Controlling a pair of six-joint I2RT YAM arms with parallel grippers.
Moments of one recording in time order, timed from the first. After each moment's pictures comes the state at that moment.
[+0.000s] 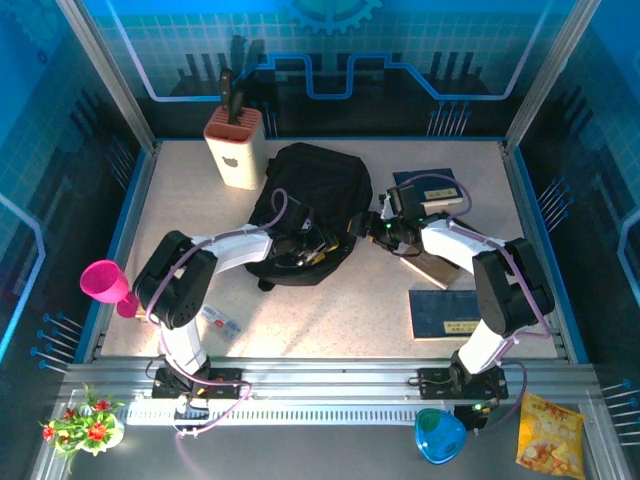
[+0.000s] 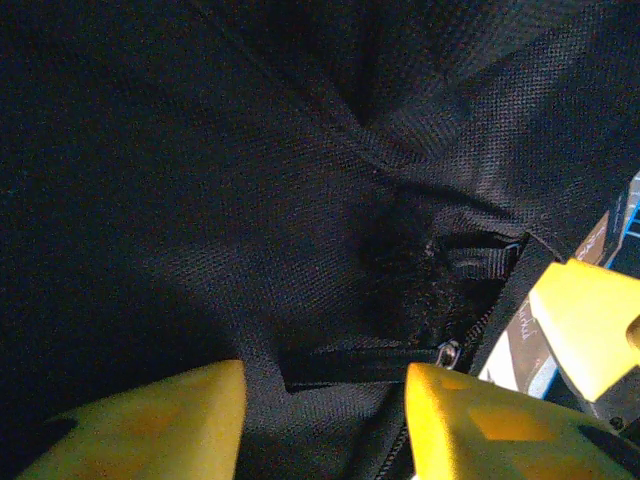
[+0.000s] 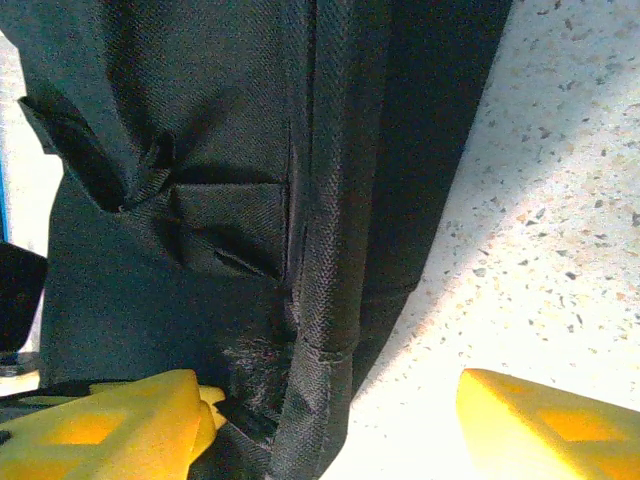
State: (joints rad) left arm -0.54 1.80 1.06 -0.18 0.37 -1.14; right arm 0.36 1.68 0.99 -0.20 -0.39 0.71
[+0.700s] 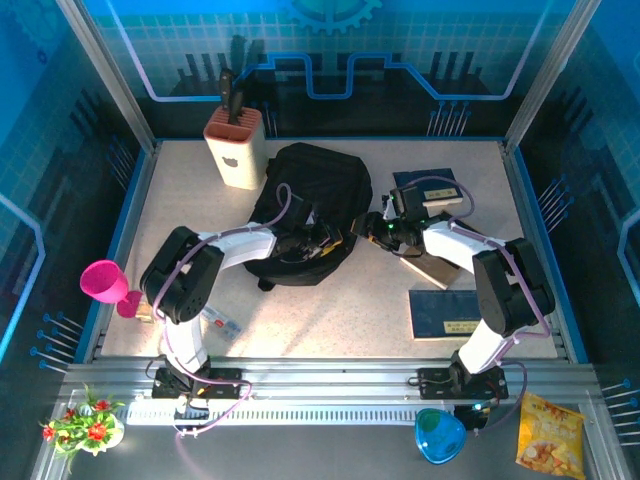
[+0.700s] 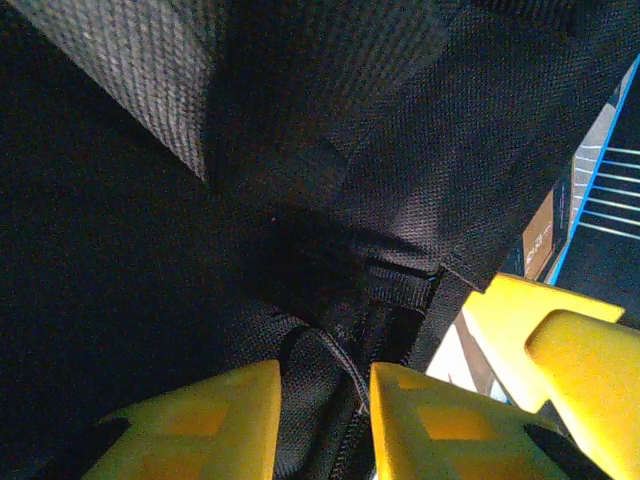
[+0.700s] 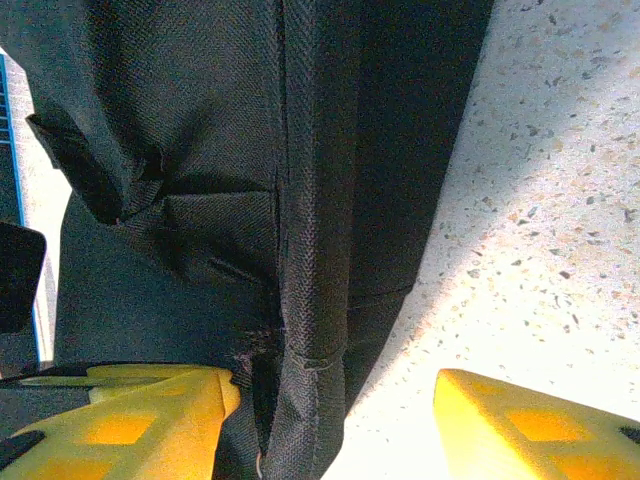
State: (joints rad) left arm -0.54 1.85 1.09 -0.08 0.39 -1.14; right arm 0.35 1.68 0.96 -0.16 -0.40 0.75
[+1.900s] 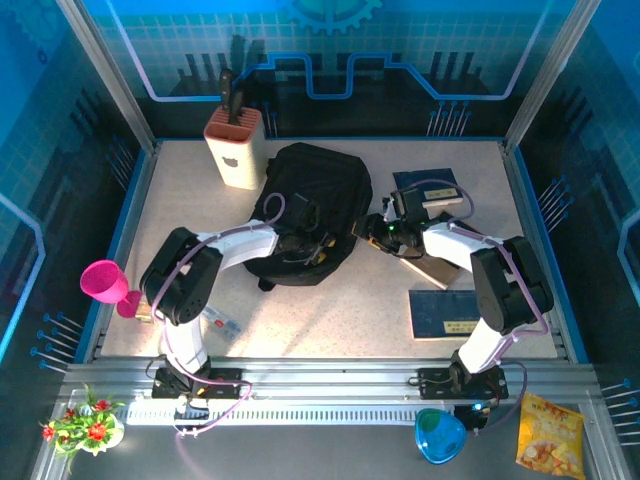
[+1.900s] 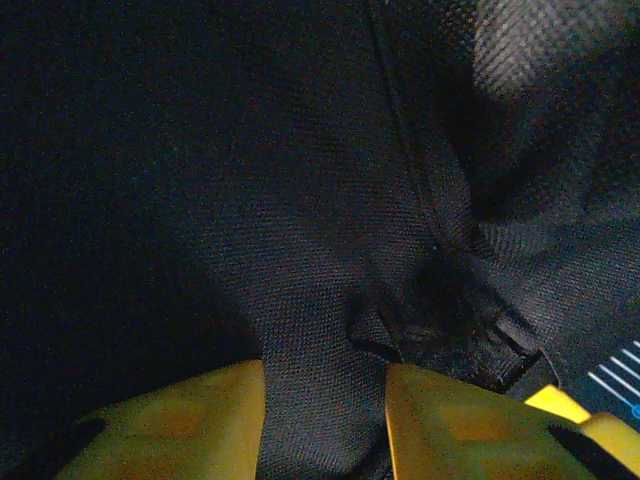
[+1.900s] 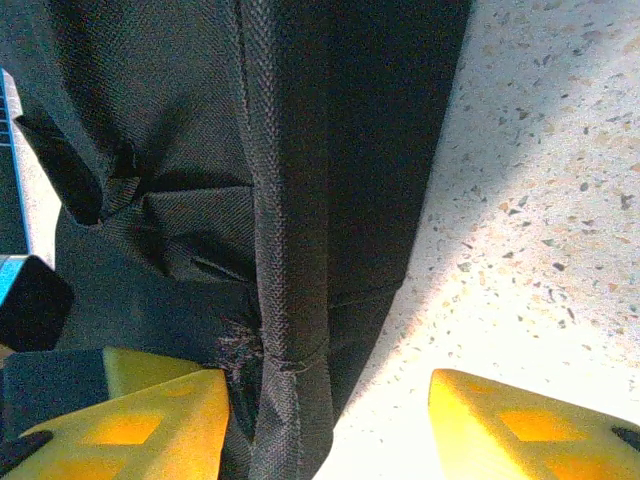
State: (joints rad) left arm -0.56 1.85 1.14 -0.28 0.28 -1.52; right arm 0.34 1.69 0.94 -0.13 -0.42 0.77
